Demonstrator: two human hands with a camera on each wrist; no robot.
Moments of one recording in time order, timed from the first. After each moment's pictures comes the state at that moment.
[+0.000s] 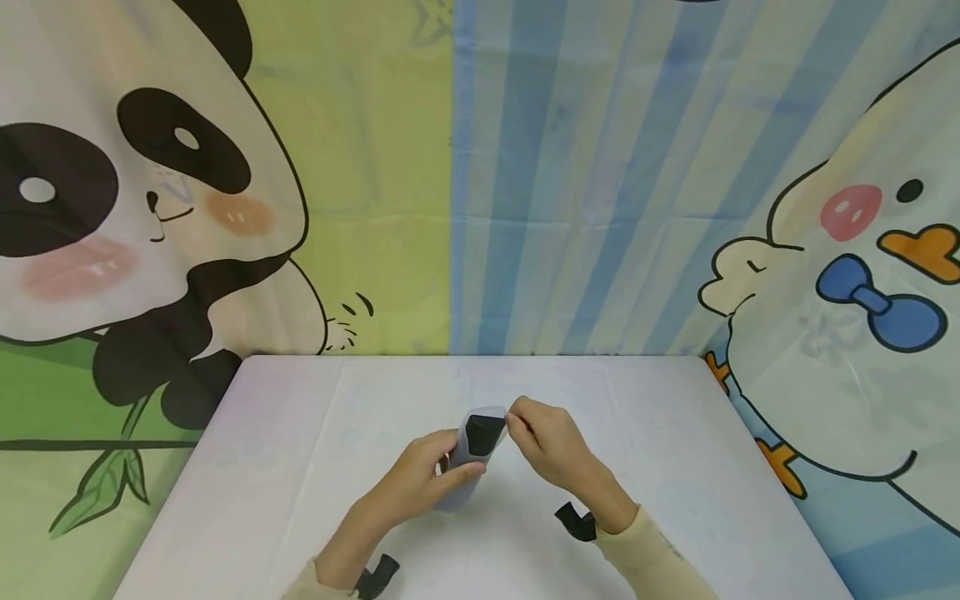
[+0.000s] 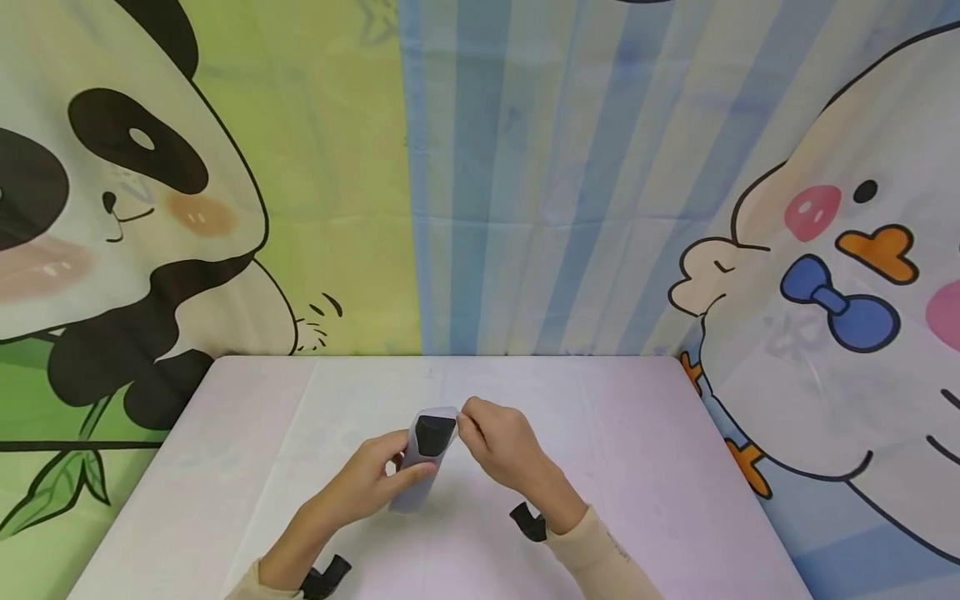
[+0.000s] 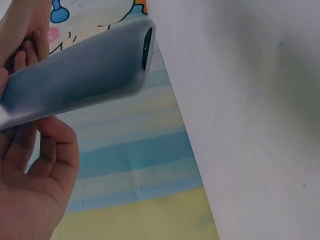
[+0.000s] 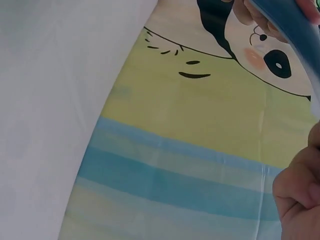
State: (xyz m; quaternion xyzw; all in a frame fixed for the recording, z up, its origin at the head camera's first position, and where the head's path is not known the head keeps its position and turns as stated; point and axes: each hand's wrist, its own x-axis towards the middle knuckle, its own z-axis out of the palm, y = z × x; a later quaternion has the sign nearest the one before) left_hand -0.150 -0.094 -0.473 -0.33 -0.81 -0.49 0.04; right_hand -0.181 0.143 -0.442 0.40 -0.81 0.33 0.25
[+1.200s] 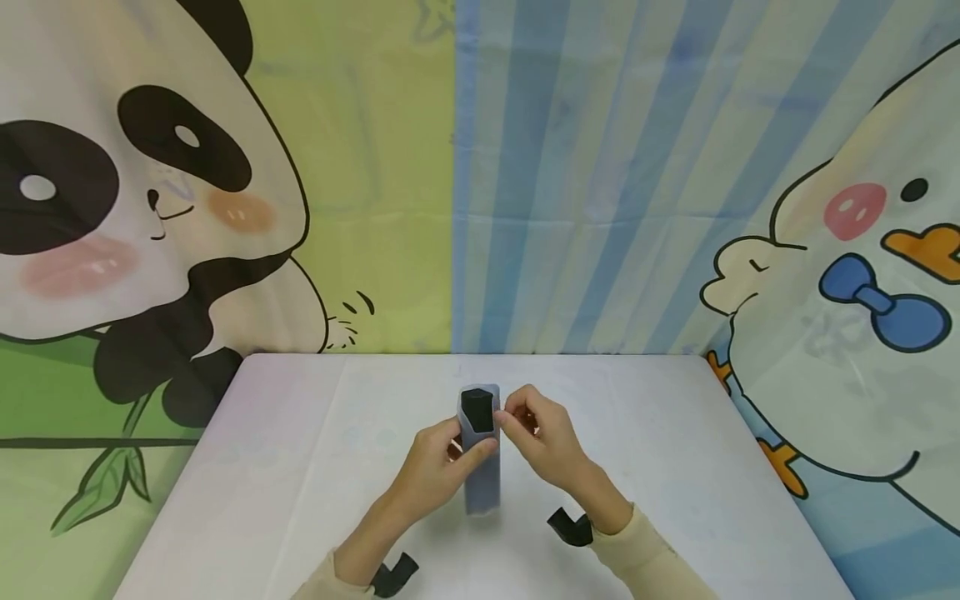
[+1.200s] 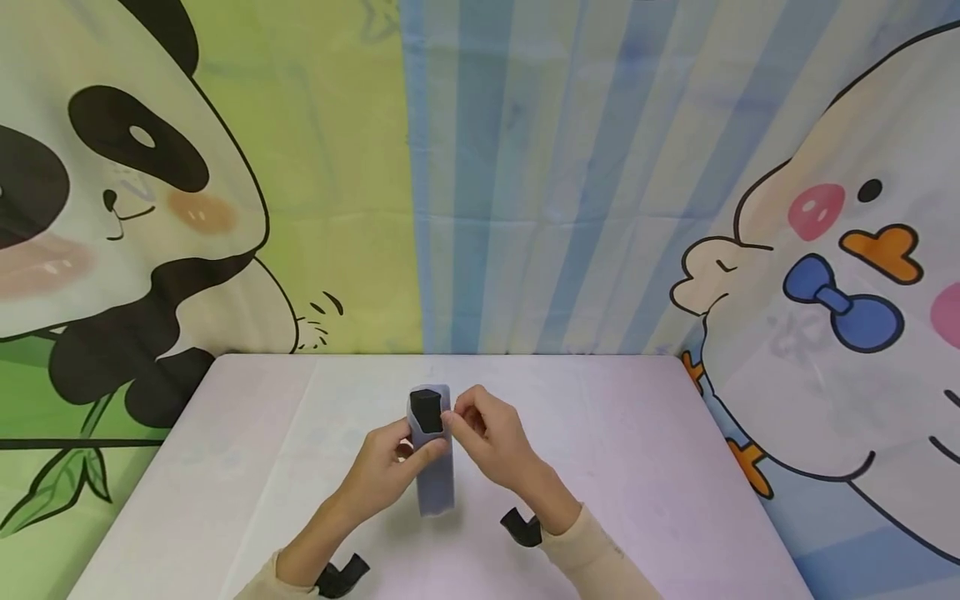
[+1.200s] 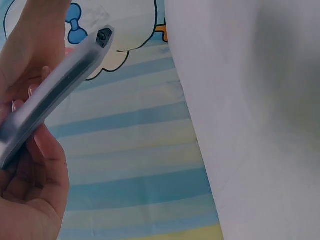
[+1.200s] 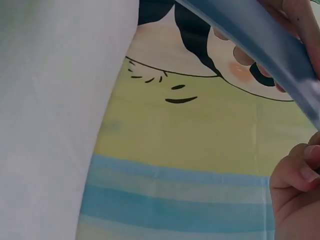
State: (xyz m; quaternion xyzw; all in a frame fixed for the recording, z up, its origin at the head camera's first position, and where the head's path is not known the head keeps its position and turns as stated) left_hand -0.146 -0.068 -0.456 -0.25 -0.79 -0.55 0.09; right_hand -0.177 0.133 -0.433 0.40 -0.76 0.48 0.19
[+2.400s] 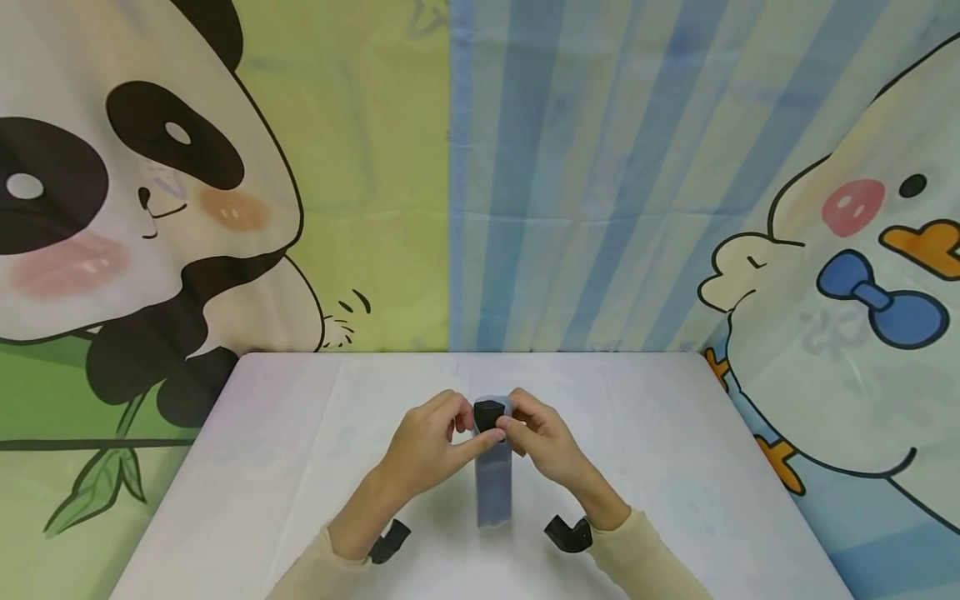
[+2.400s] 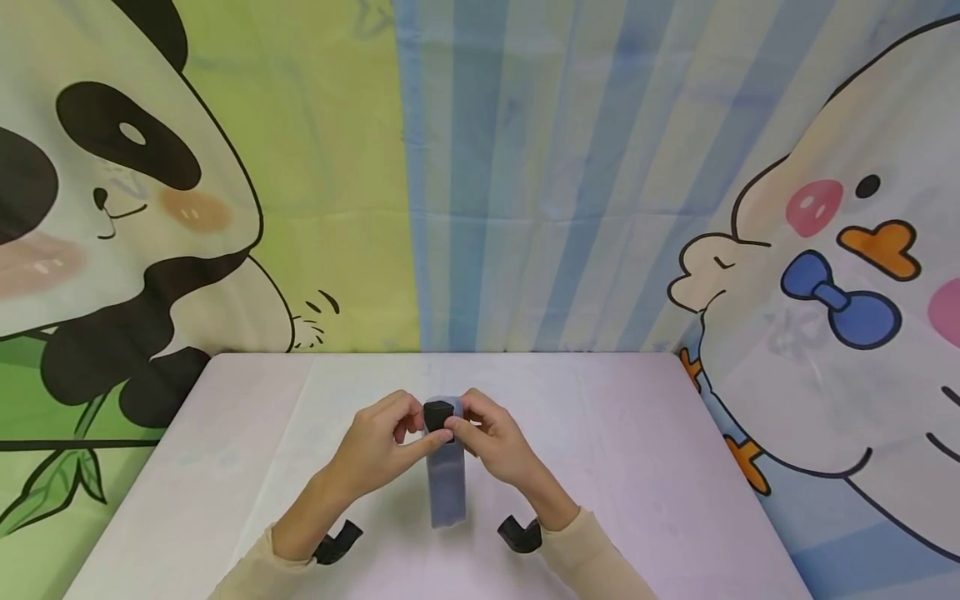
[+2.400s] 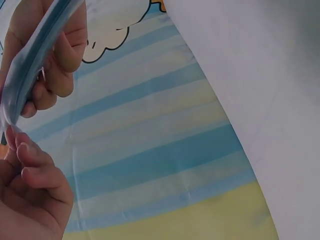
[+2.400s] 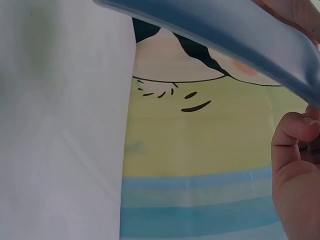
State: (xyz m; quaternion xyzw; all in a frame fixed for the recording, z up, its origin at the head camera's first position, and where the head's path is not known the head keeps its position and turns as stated) left_hand -0.169 -0.073 -0.440 -0.34 -0.81 -0.40 0.25; right_hand -0.183 0.142 -0.453 0.40 -0.63 0.66 -0.02
